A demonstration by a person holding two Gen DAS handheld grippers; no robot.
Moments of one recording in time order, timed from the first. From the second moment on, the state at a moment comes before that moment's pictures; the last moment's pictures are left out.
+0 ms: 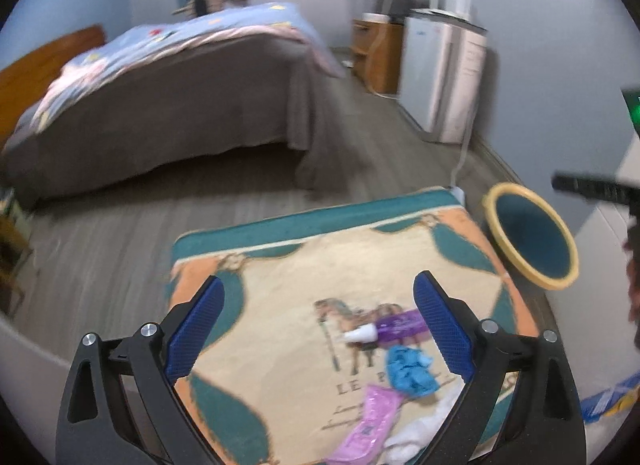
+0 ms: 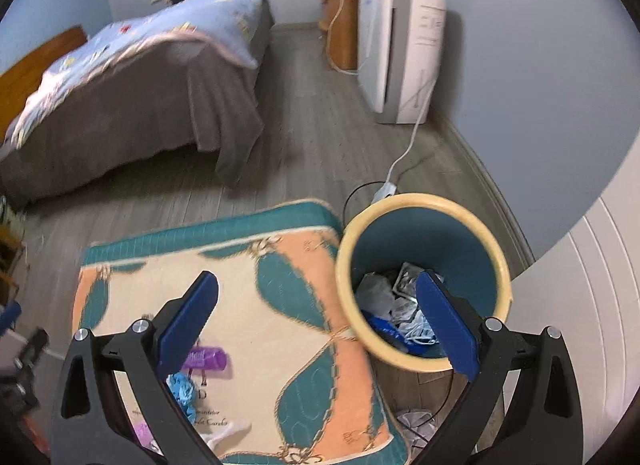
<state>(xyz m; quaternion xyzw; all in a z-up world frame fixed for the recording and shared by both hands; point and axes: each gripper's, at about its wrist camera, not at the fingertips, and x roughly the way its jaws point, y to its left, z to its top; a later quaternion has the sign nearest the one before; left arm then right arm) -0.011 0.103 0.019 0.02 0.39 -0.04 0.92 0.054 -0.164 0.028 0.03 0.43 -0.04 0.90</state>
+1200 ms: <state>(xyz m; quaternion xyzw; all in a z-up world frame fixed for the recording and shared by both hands) 0.008 0.138 -0.014 0.04 0.42 -0.04 0.90 0.027 -0.051 -0.105 0.02 0.58 0.06 0.81</state>
